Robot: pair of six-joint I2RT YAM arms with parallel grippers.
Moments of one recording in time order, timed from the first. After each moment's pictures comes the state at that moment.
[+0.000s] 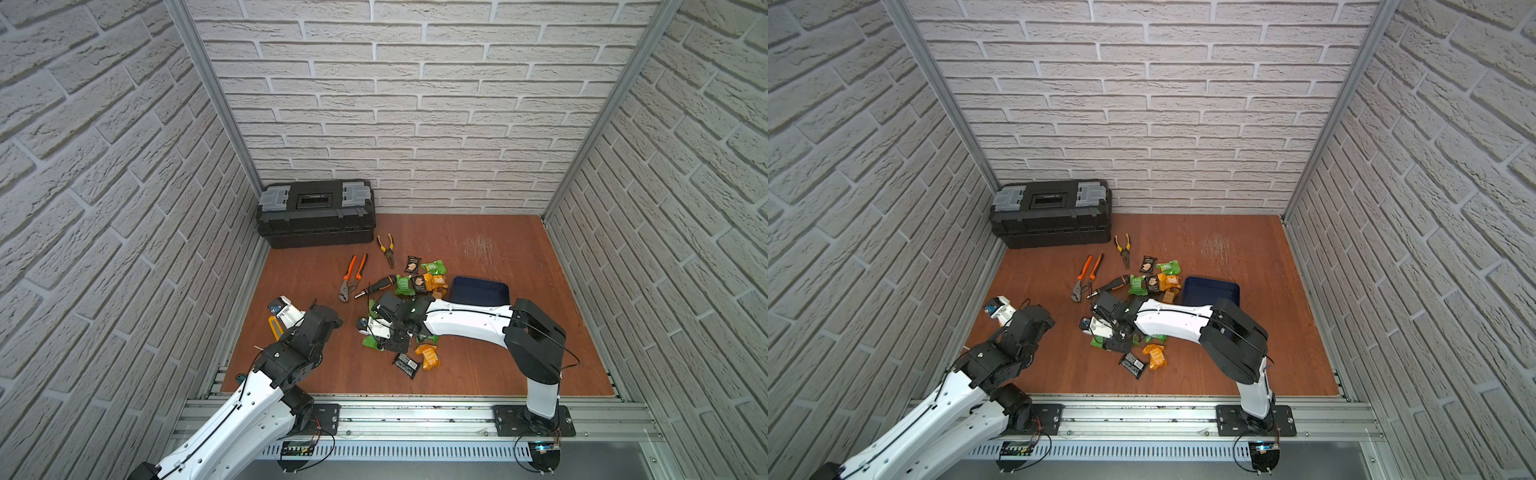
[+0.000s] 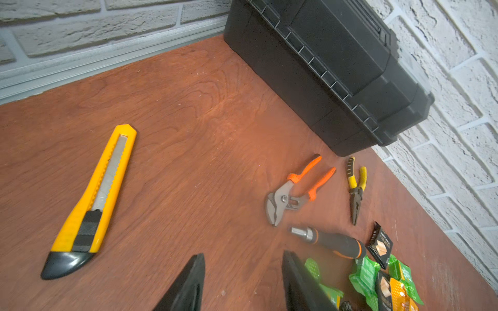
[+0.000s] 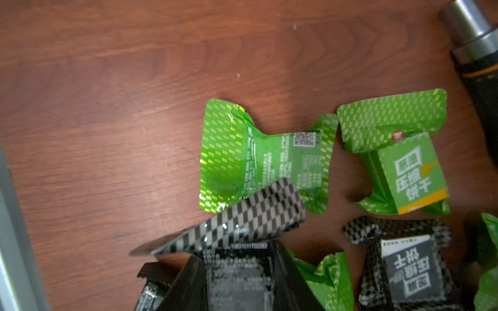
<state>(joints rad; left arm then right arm) -0.59 0.64 0.54 -0.72 -0.70 -1.19 1.00 1.93 1.34 -0.66 -0.02 -0.37</state>
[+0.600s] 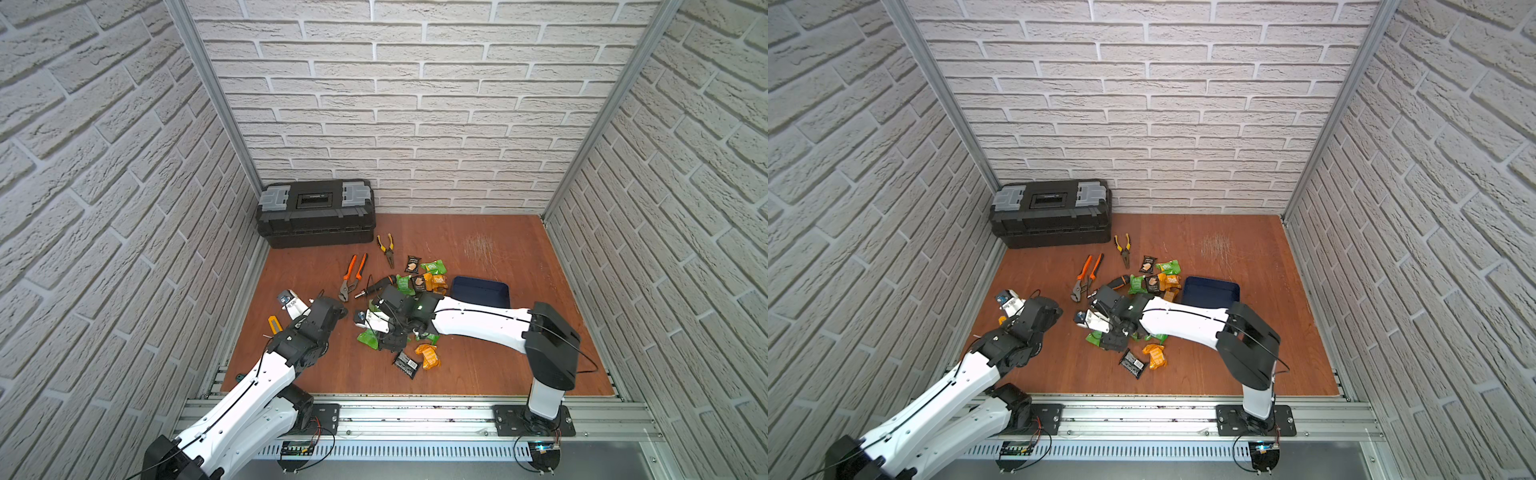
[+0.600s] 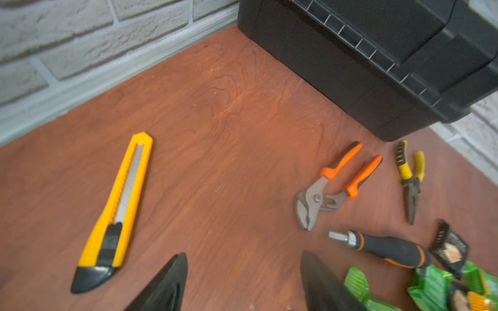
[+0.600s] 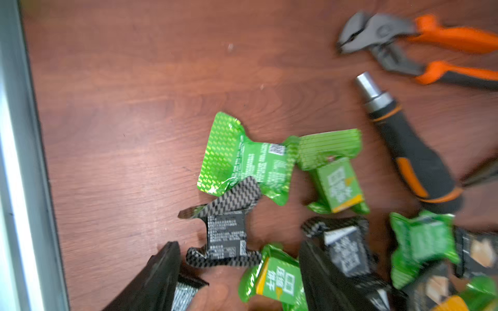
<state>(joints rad) -0.50 0.83 0.57 -0.64 -0.67 -1.03 1.00 1.76 1.33 -0.62 0.01 -0.35</state>
